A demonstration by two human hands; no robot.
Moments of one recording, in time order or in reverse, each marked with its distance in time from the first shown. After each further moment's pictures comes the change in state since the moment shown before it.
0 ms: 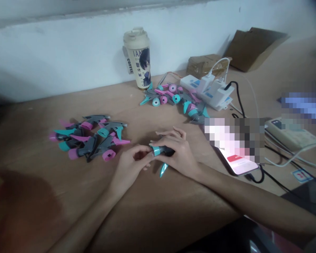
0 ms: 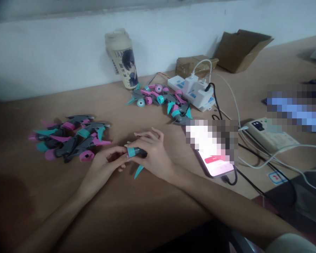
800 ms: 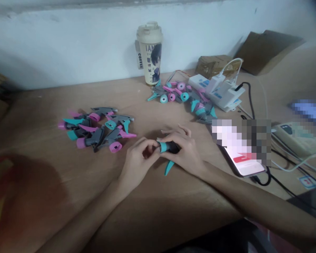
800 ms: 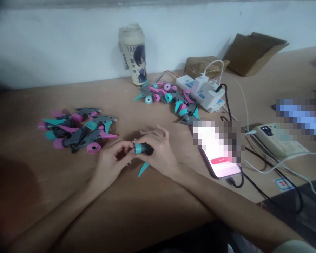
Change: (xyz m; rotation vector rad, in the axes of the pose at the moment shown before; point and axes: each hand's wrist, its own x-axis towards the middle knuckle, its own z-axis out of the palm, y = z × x) left_hand -0.010 -0.006 0.004 0.400 0.163 0.374; right_hand -0.003 -0.002 0.004 0.022 0.016 -0.021
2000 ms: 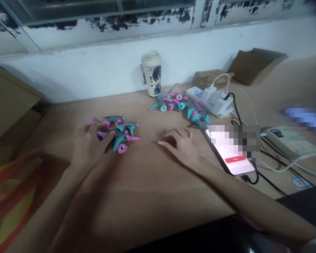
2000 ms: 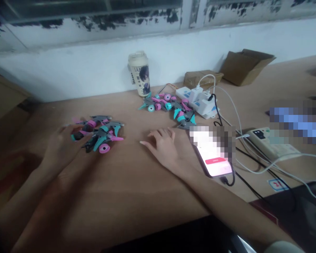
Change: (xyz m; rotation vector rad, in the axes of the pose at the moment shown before) left_hand 0.015 -0.040 -0.116 0.742 0.314 -0.237; right_hand 0.002 0.015 -0.004 -0.264 0.003 0.111
